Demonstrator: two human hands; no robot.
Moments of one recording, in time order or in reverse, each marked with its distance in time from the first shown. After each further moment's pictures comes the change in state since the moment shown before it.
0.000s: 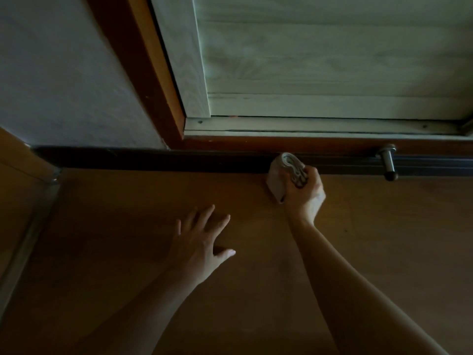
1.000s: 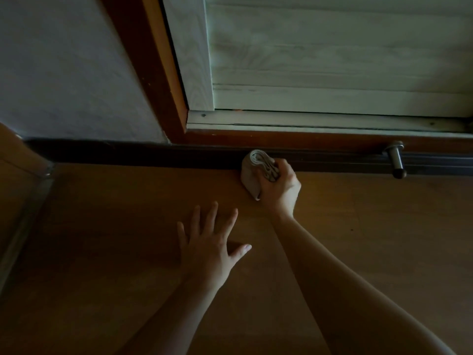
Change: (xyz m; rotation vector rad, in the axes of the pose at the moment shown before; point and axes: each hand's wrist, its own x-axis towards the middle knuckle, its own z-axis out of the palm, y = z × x) left_hand 0.000 0.022 0.026 -0.062 0.144 -0.122; right_hand -0.015 -0.013 0.042 -0.004 -0.112 -0.172
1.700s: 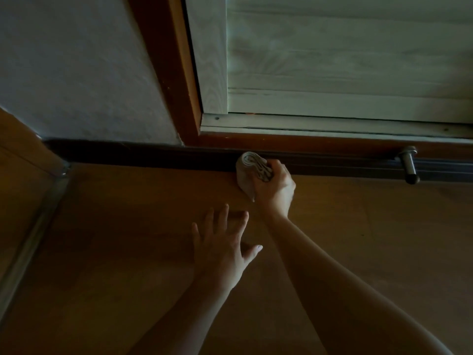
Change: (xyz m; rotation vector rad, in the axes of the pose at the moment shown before) left_hand 0.000 0.003 -0.008 0.030 -0.003 0.027; right_hand -0.013 -0.026 0.028 -0.016 -0.014 -0.003
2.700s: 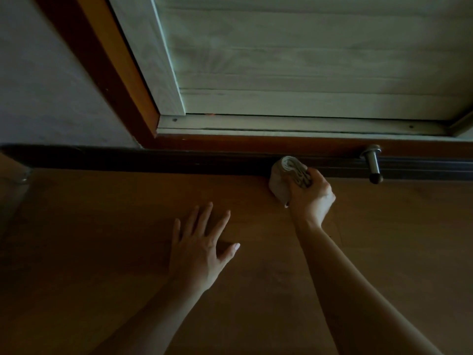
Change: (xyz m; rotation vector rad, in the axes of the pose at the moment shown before) left_hand 0.017 0.029 0.022 -0.002 0.061 0.053; right_hand 0.045 0.068 -0.111 -0.055 0.134 0.256
